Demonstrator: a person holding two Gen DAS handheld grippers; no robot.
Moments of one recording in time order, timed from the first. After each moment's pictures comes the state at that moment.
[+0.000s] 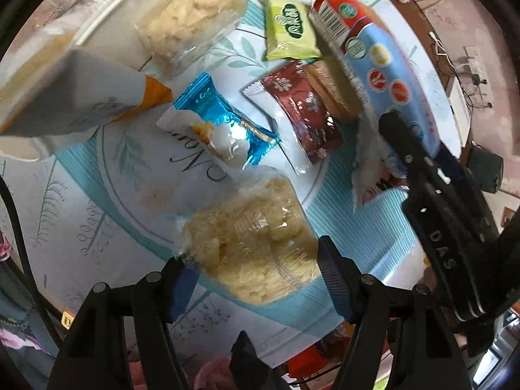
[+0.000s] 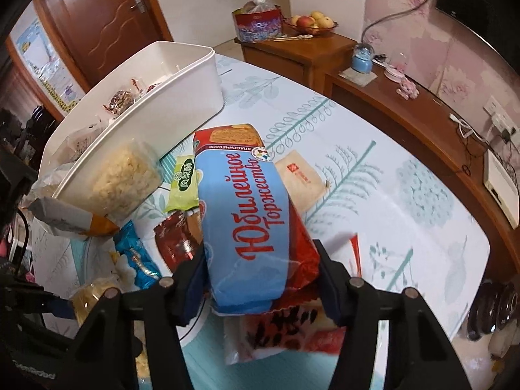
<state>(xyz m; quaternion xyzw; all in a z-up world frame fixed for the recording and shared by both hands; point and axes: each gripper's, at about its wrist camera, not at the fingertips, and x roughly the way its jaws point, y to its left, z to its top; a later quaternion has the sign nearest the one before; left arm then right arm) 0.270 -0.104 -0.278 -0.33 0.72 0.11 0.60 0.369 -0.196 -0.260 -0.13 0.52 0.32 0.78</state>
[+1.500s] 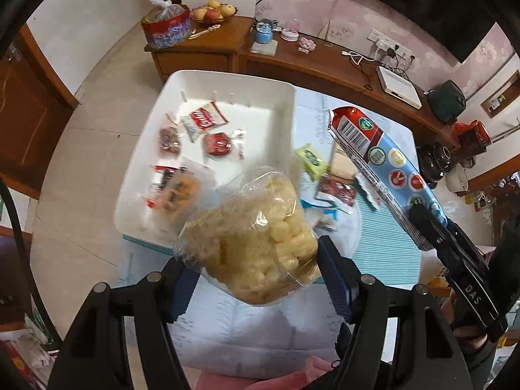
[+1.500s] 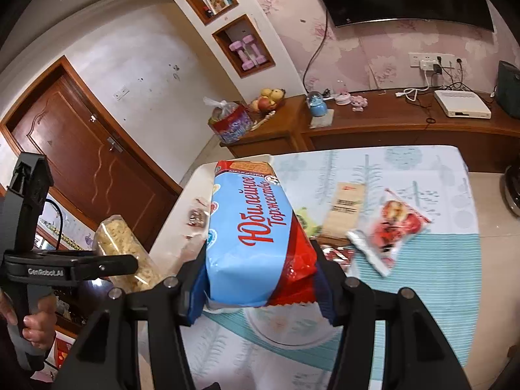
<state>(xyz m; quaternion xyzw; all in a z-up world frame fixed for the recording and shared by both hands) 0.224 0.070 -0.083 -0.08 0.59 0.00 0.80 0.219 -0.170 -0.122 0.16 0.42 0.23 0.87</state>
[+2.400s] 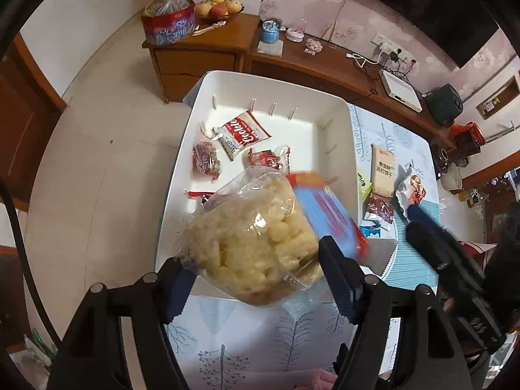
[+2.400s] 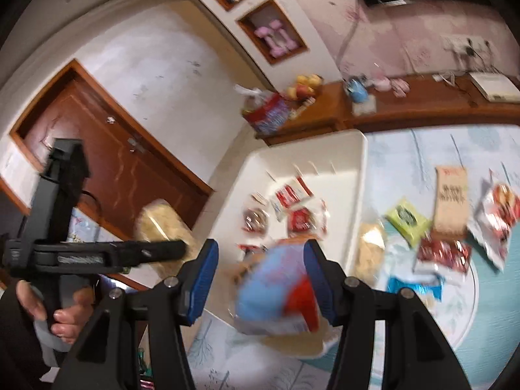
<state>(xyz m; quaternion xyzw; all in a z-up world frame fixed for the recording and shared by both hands) 0.271 0.175 -0.128 -0.09 0.60 -0.03 0.80 0.241 -0.040 -0.141 0.19 0.40 0.28 0.85</state>
